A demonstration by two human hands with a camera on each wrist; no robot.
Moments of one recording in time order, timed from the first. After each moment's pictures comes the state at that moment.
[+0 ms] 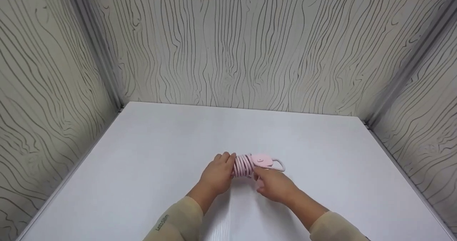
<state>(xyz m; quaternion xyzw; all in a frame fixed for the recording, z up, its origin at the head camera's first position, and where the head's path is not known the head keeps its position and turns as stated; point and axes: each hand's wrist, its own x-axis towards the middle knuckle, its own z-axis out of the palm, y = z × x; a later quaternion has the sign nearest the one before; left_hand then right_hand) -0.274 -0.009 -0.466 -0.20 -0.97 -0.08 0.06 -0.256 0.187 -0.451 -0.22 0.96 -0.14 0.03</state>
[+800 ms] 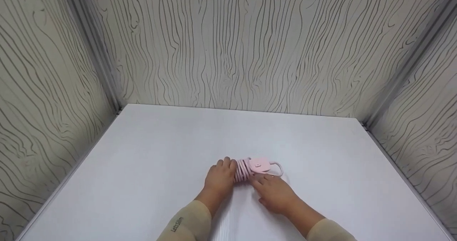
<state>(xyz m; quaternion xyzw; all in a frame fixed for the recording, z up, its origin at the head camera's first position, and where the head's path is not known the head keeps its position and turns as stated) -0.280 0.005 -0.495 -0.17 -0.98 0.03 0.12 -0.254 0.201 -0.489 -0.35 0.93 0.10 -0.07</state>
